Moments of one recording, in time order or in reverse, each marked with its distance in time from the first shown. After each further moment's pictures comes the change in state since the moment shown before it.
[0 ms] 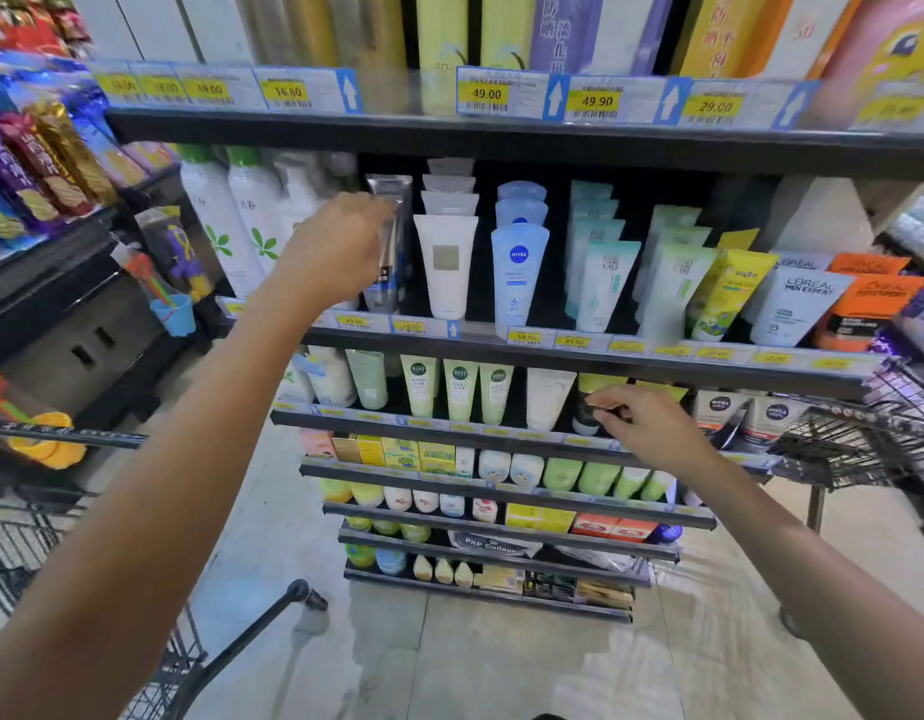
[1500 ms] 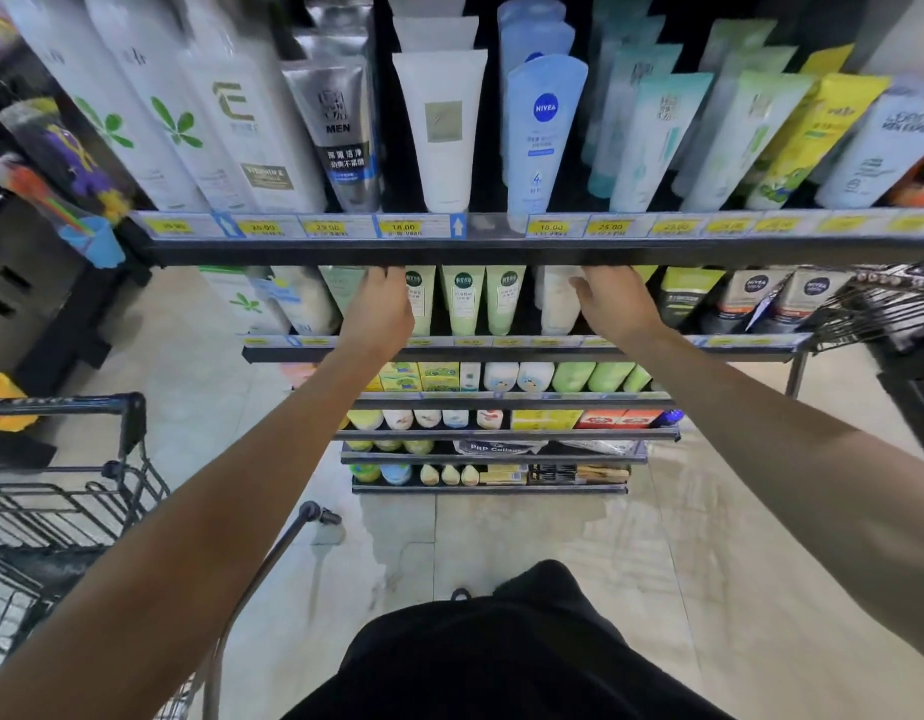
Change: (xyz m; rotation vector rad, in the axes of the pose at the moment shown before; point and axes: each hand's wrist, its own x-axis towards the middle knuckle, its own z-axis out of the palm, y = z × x) left_hand -0.092 0.016 0.199 -0.245 -0.310 -0.298; right_hand 0.085 -0.016 0.082 -0.315 0.172 0.169
